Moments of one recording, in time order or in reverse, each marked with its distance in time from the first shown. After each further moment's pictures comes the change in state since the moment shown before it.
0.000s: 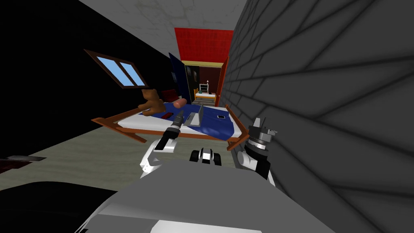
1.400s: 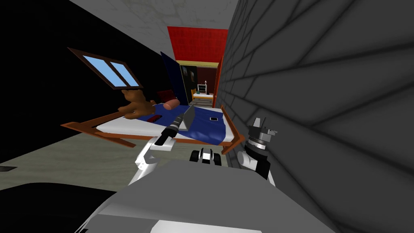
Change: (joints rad) left arm -0.032 0.113 0.021 -0.015 -0.047 0.289 -0.046; right arm 0.000 0.000 0.000 0.000 0.000 0.000 0.000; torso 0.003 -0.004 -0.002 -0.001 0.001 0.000
